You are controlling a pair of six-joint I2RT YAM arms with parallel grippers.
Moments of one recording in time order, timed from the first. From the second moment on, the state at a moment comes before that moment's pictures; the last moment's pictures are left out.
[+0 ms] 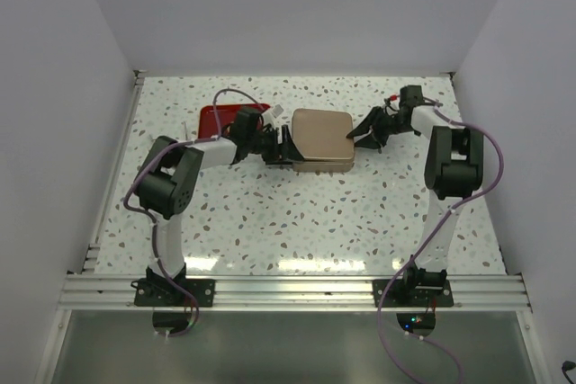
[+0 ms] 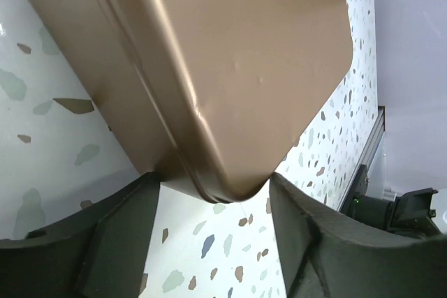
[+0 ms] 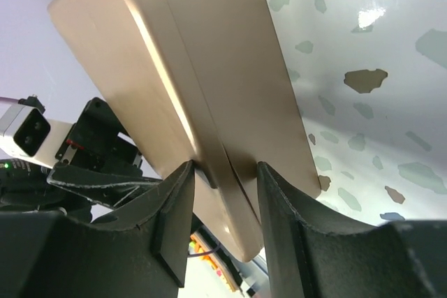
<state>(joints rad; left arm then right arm) -0.43 2.02 1.19 0.13 0.68 -0.59 -0.04 2.15 1.54 -0.58 -0.78 0.63</state>
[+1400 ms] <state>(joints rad) -0.37 2.36 1.97 0.02 0.54 -0.58 -0.03 2.11 1.51 -0.64 -0.77 0.55</state>
